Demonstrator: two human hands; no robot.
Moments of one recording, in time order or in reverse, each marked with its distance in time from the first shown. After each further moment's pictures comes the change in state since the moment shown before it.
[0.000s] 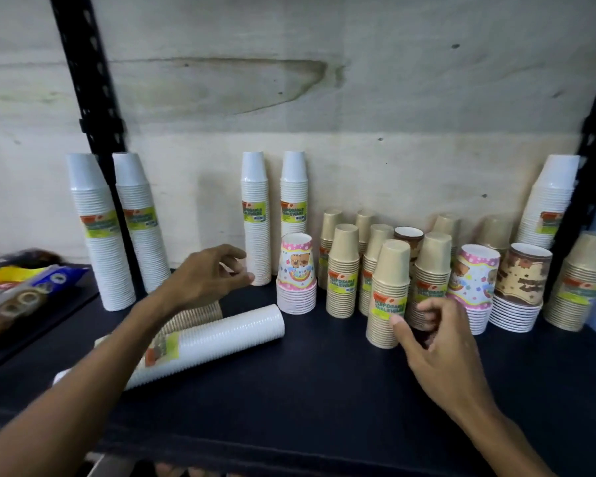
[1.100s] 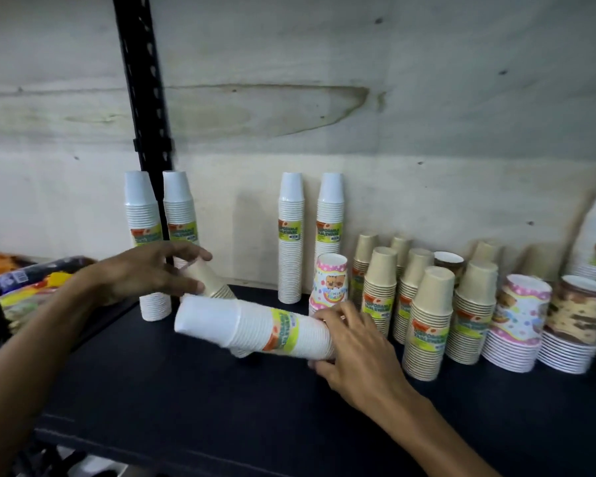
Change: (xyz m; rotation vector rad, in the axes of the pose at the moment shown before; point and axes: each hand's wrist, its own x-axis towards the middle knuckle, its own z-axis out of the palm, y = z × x) left_hand -0.028 -0.055 -0.117 -0.183 -0.175 -0.094; right_hand 0.004 -0.094 0.093 -0.406 -0.479 -0.417
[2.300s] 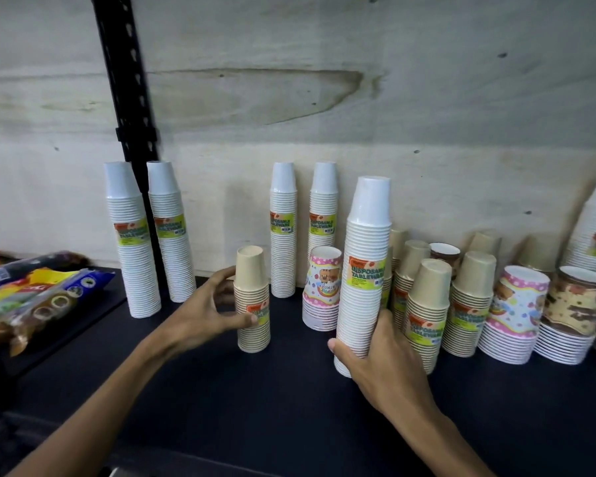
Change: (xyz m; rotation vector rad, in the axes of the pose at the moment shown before) left_hand 0.031 -0.024 0.115 -0.296 0.065 0.095; right_hand -0.016 0.018 -0.003 0.262 0.091 0.515
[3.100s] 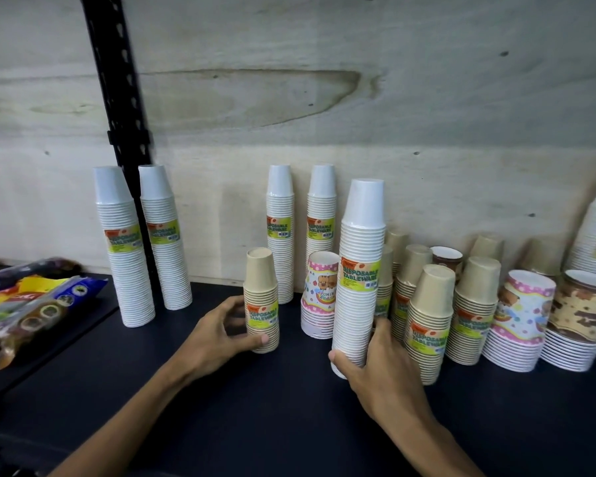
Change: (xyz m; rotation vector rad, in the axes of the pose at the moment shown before) left_hand 0.011 -0.031 0.030 -0.067 0.030 -0.005; right_hand 0.006 -0.002 0.005 -0.040 -0.033 0.024
